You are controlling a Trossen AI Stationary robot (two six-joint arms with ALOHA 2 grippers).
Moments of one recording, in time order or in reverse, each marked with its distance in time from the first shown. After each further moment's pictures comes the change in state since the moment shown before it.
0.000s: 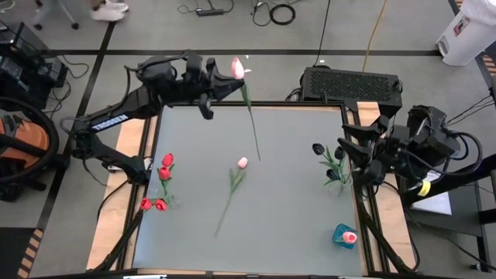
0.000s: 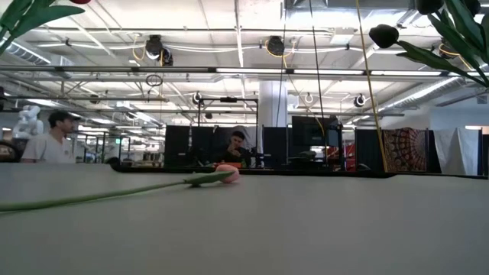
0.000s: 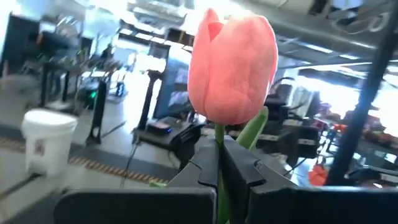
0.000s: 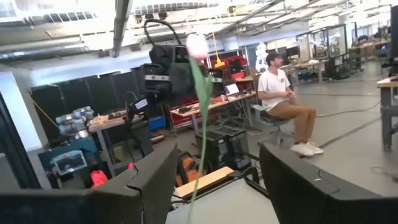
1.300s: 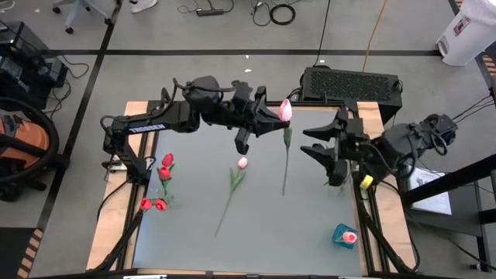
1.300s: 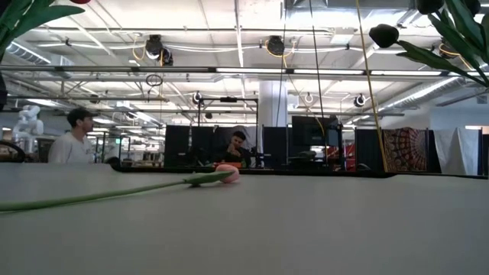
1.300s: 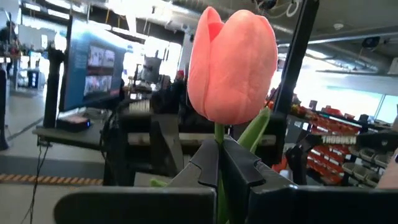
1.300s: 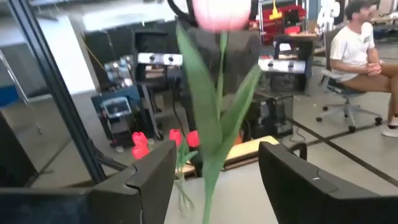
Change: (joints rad) left arm -0.240 0.354 0.330 0.041 0.073 0.021; right arm -0.420 0.248 0.379 -0.667 -0.646 0.472
